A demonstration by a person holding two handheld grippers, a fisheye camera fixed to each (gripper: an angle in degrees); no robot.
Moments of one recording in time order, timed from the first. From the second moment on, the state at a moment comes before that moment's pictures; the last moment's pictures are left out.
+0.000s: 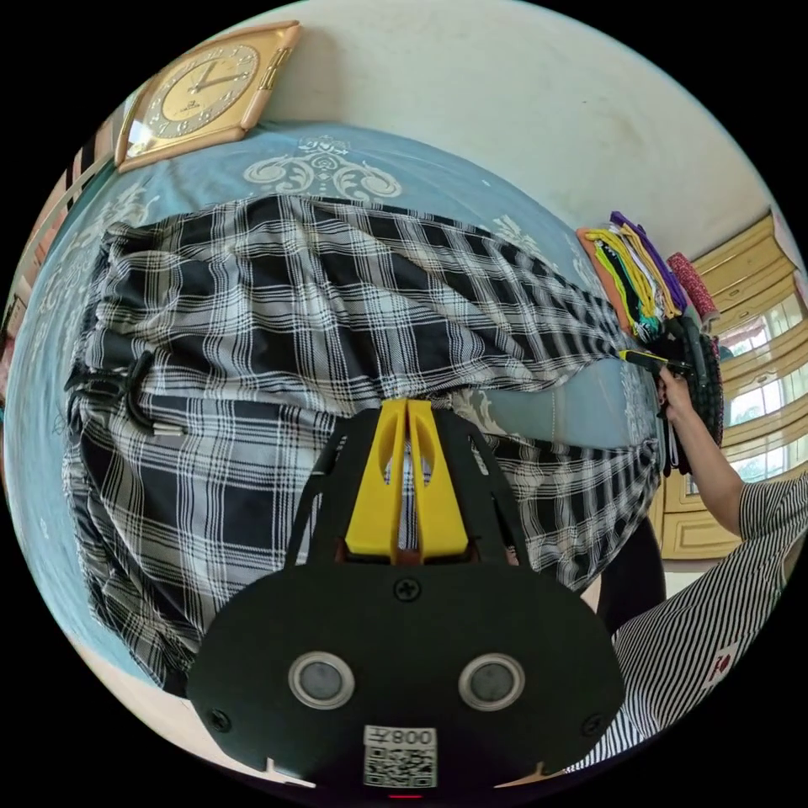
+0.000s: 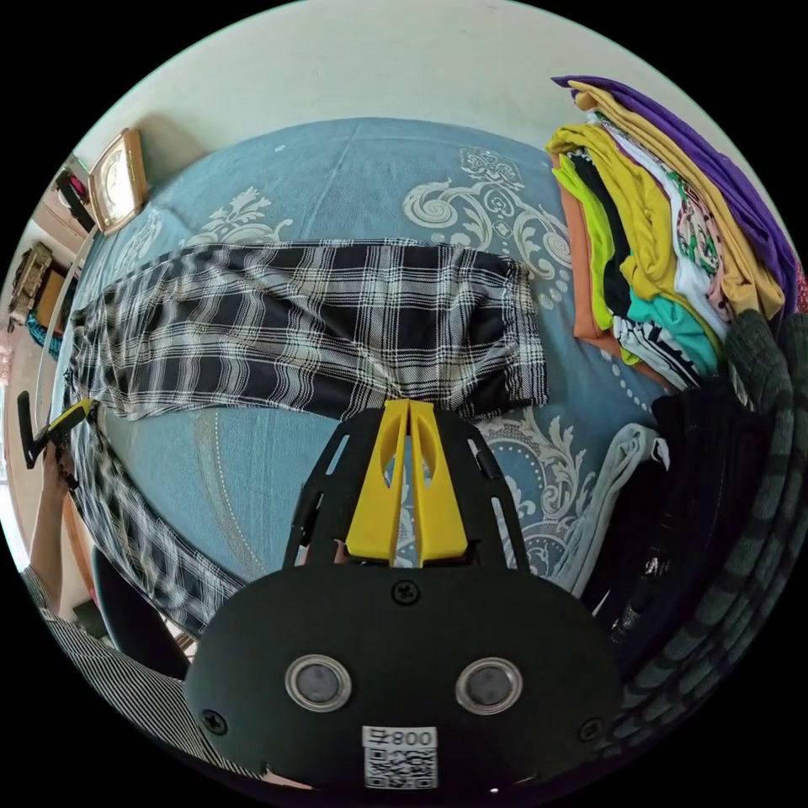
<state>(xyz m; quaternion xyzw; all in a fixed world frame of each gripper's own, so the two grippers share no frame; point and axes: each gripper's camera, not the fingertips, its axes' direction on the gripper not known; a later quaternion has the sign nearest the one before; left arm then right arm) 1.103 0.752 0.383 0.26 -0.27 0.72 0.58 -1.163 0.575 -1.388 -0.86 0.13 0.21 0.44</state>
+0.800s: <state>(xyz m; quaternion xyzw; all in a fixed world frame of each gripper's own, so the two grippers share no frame) 1.075 0.801 0.441 0.19 -0.38 0.76 0.49 -1.227 0.459 -1.492 -0.92 0.17 0.14 0.31</state>
